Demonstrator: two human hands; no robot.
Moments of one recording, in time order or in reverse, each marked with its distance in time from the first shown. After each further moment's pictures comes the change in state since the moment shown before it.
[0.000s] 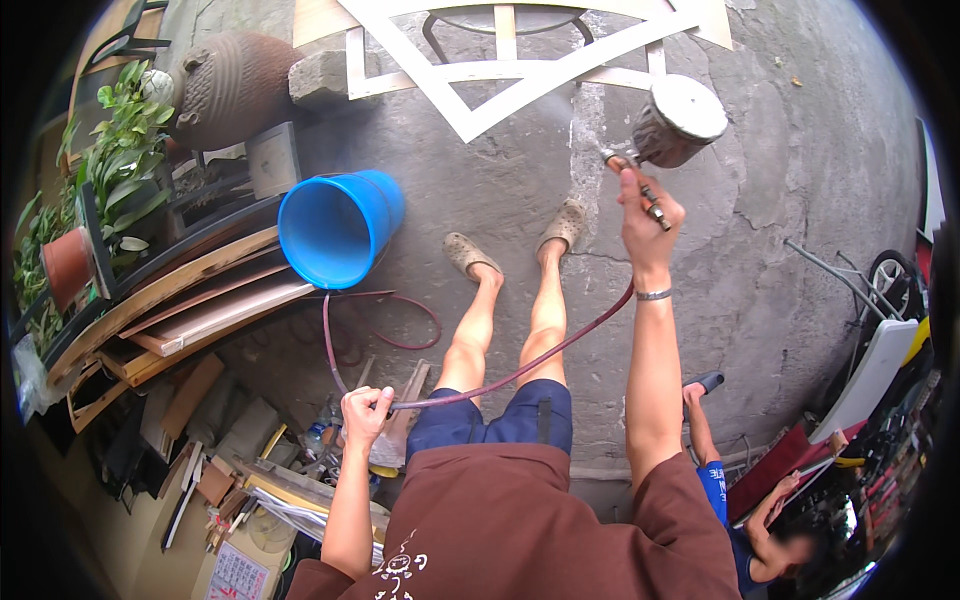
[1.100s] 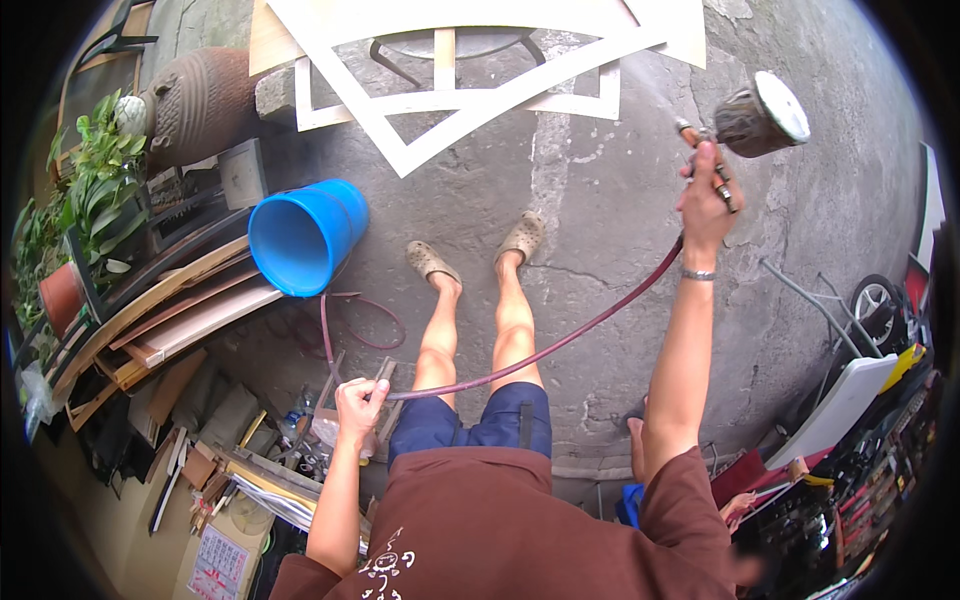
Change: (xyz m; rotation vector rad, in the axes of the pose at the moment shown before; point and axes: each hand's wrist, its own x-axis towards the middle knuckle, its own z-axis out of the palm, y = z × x) left_hand 0.058 0.124 0.056 -0.073 -0.026 -0.033; right_hand 0.168 0.052 -0.115 -0.092 0.144 0.075
